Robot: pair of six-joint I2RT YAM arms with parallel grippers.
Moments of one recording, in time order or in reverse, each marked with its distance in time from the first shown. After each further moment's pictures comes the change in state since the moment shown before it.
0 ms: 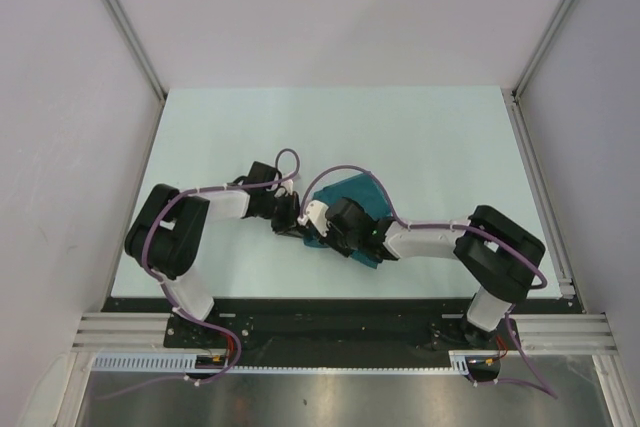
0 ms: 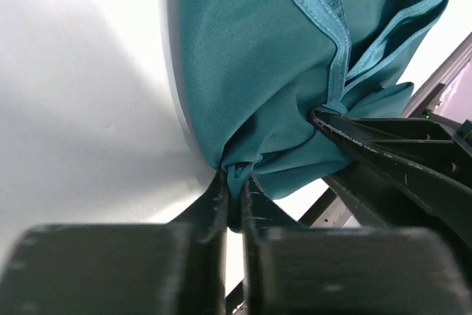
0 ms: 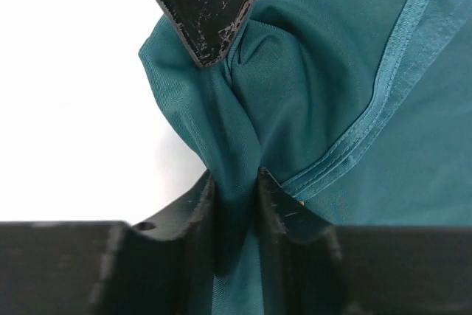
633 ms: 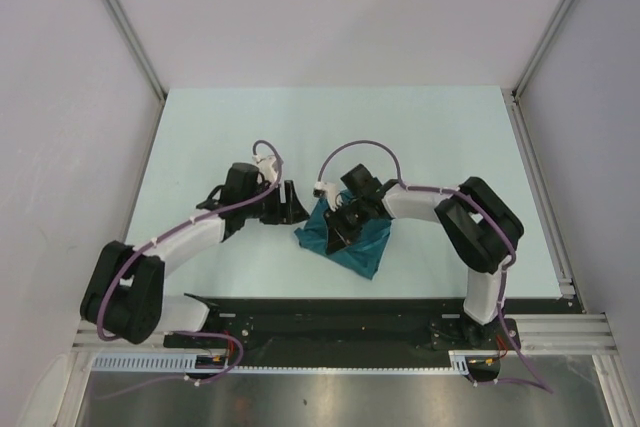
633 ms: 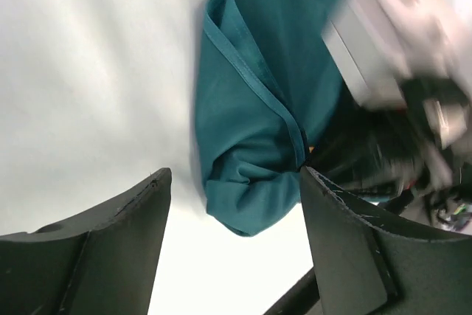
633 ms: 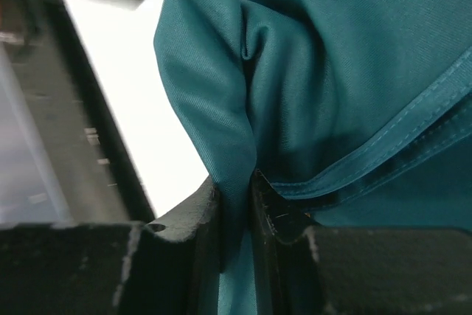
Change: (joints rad) left arm -0.002 -0.376 -0.119 0.099 -0.238 0.044; right arm -0.265 0.169 0.213 -0.283 -0.723 0.214
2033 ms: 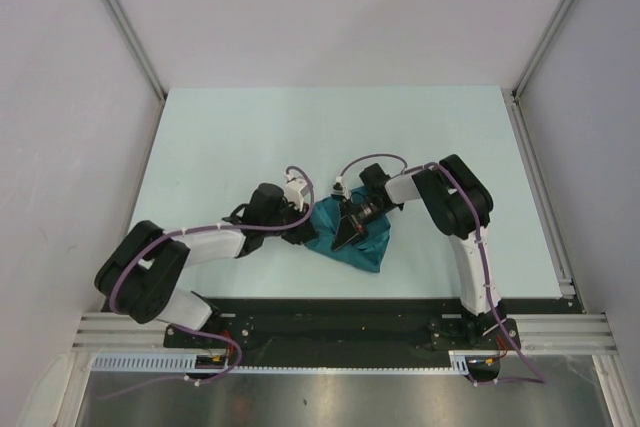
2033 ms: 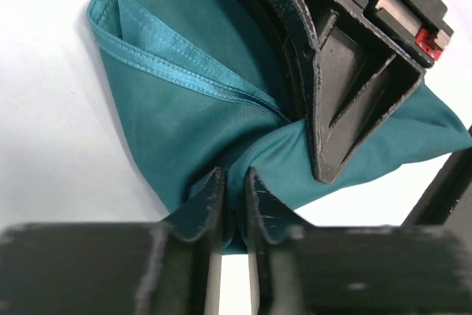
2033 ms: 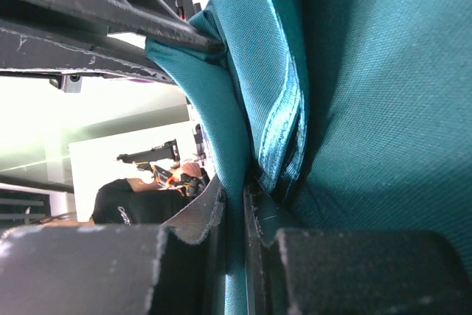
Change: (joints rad) left arm -0.202 0.091 -0.174 0.342 -0.059 0.140; right arm -0.218 0.356 0.124 -0.047 -0.621 0.206
